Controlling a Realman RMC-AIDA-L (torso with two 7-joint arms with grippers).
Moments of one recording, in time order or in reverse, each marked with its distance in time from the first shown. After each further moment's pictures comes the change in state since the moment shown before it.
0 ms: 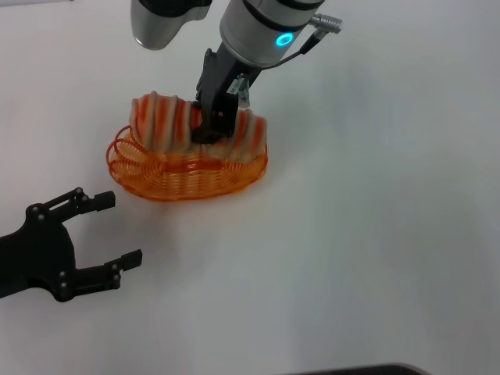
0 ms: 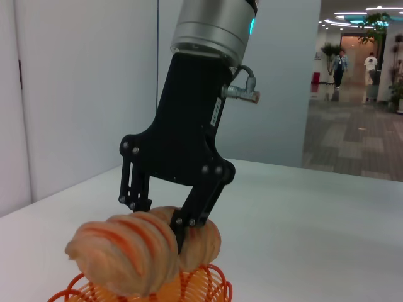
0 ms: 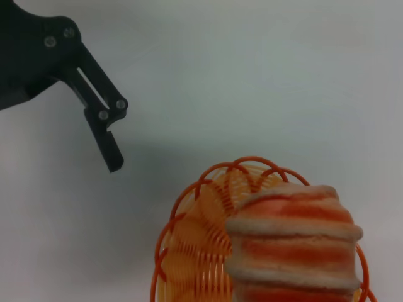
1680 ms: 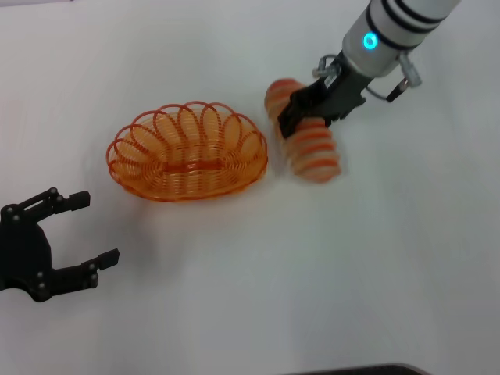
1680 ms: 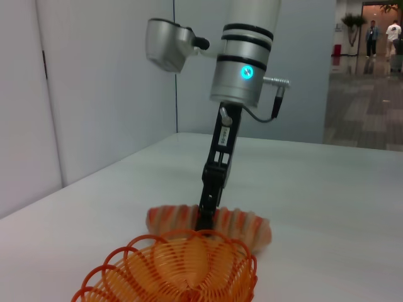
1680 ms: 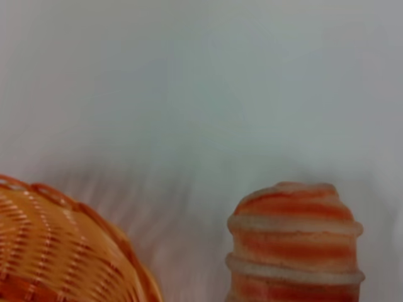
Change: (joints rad) left arm 0.031 0.000 -0.015 0.080 0.005 -0.005 0.002; right arm -0.040 -0.021 0.562 0.382 -0.358 0.106 0.701
